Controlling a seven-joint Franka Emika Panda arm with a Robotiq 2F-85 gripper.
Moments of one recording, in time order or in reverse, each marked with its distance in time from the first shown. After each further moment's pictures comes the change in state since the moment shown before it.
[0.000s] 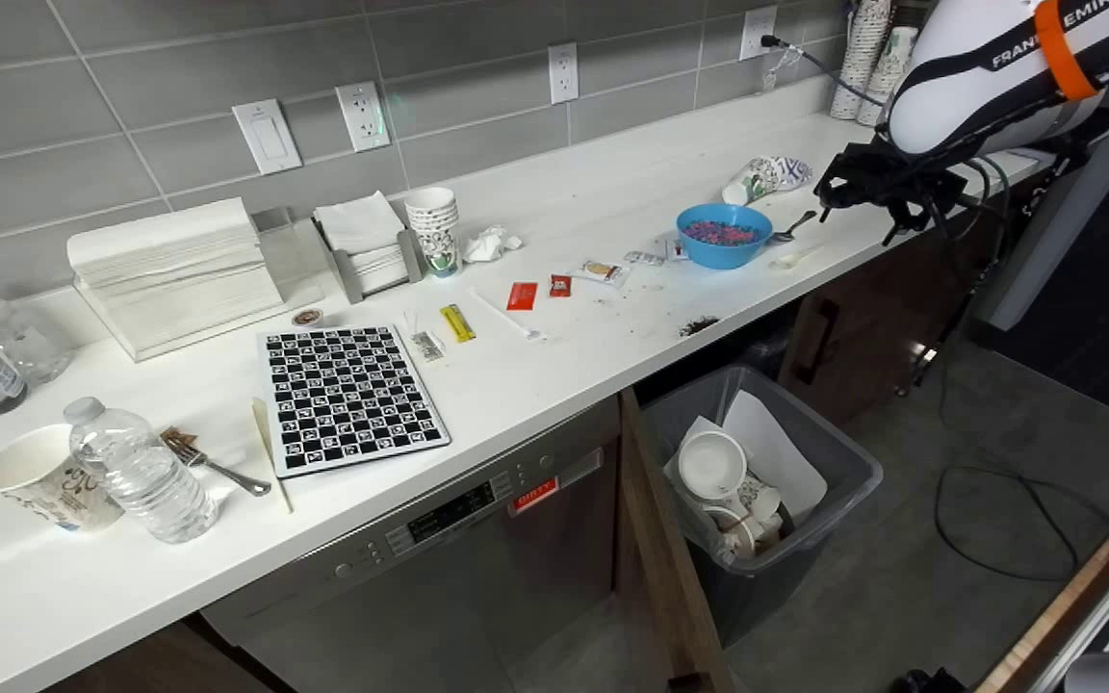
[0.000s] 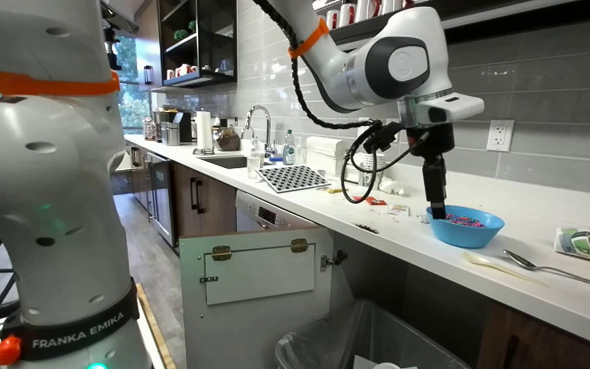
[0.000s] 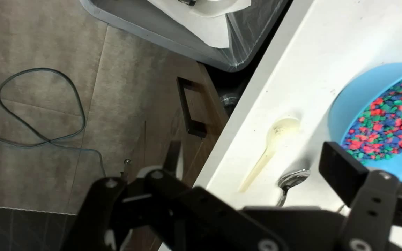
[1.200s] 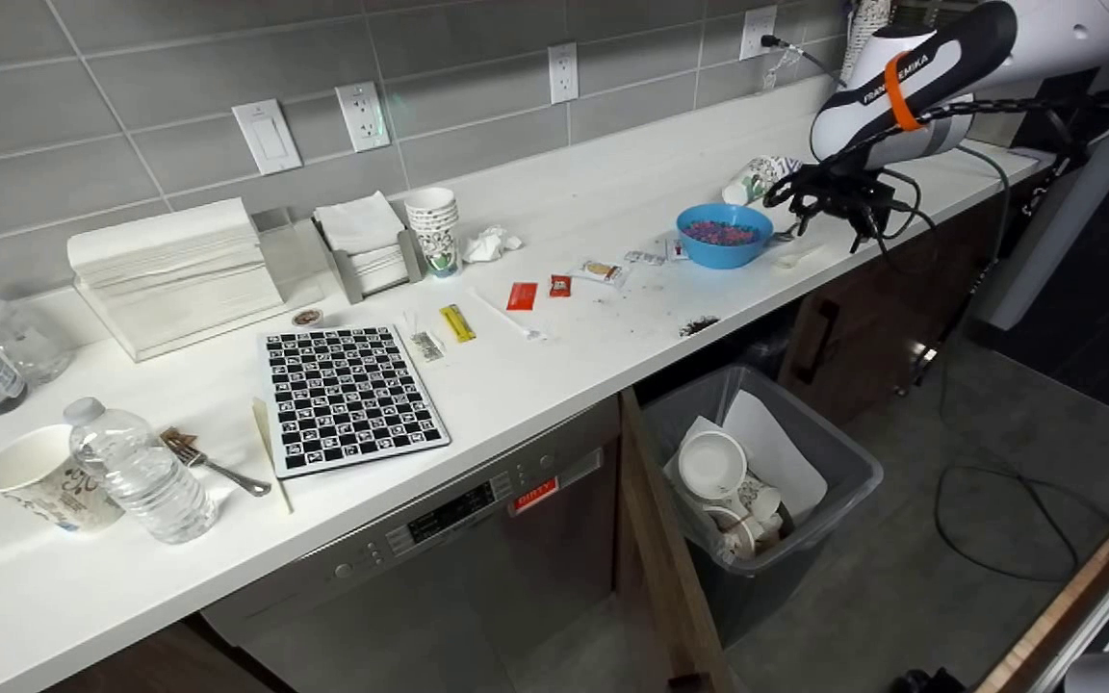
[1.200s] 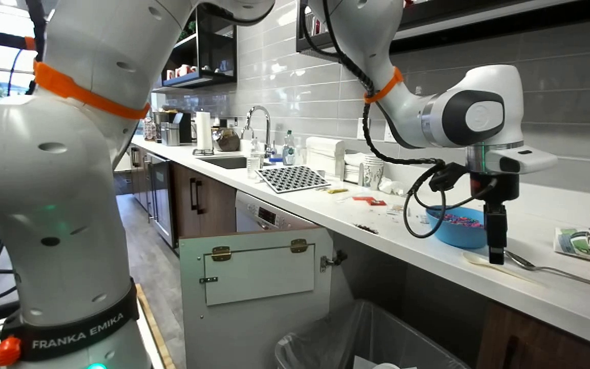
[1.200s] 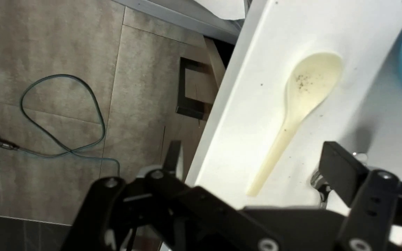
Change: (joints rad) arm 0.056 0.484 -0.134 0.494 0.139 -0.145 -0.065
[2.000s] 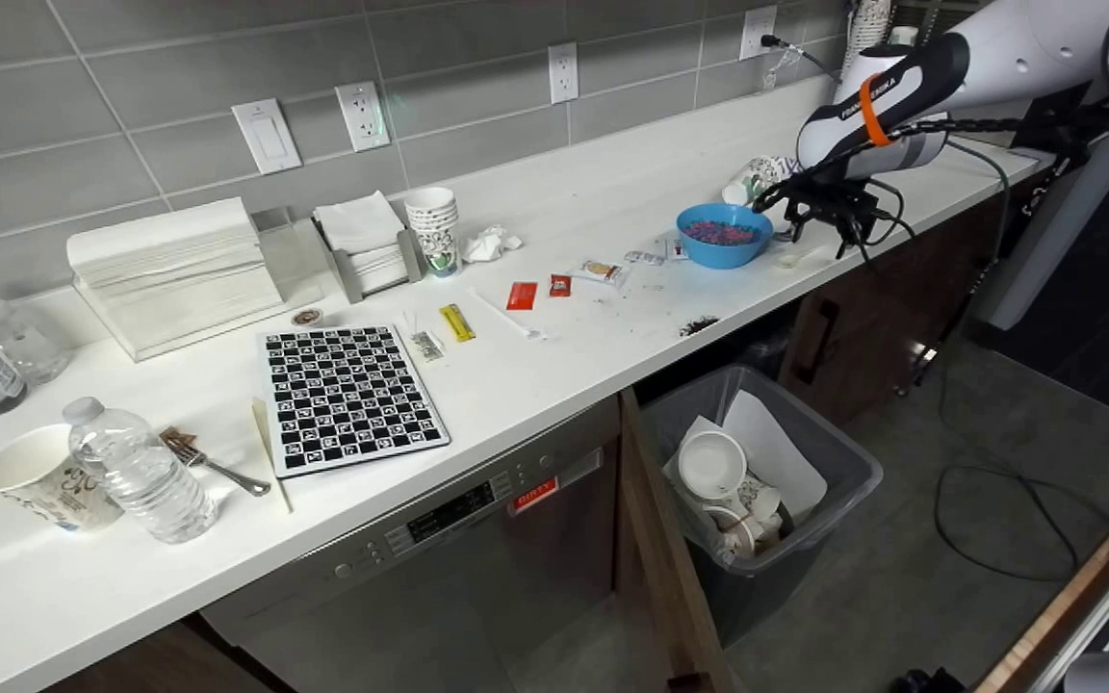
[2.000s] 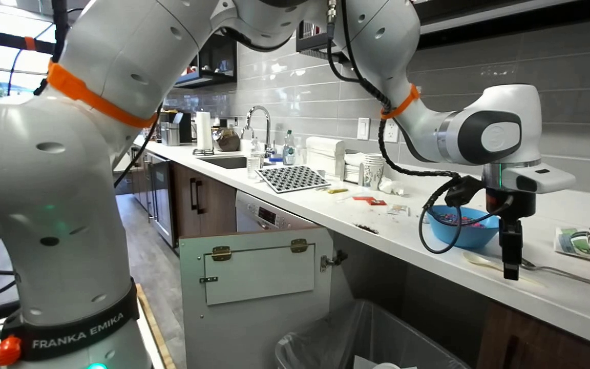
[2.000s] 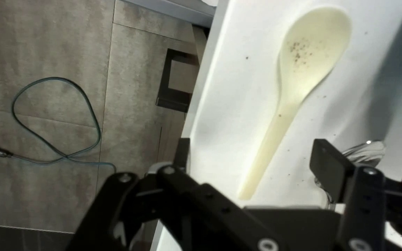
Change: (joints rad) arm -0.010 0.139 -0.016 0.142 0.067 -0.009 -0.018
